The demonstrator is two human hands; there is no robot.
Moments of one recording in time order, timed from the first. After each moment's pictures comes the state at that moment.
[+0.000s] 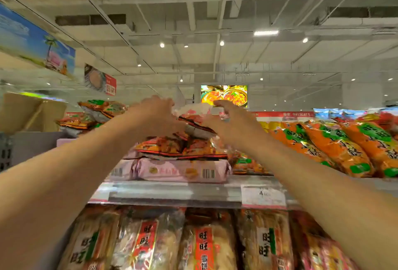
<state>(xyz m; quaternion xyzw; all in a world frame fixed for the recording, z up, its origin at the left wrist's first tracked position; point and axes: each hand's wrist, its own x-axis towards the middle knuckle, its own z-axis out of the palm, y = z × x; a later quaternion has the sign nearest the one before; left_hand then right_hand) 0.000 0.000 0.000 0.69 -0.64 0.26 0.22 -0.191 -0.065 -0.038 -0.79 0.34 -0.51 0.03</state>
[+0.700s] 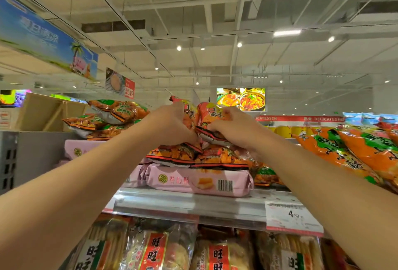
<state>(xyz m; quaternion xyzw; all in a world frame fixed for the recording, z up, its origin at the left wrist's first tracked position) 0.005 -0.020 -0.012 0.70 -0.62 0.12 0.31 -0.156 -0.107 -0.028 -0.79 0.36 -0.45 0.22</state>
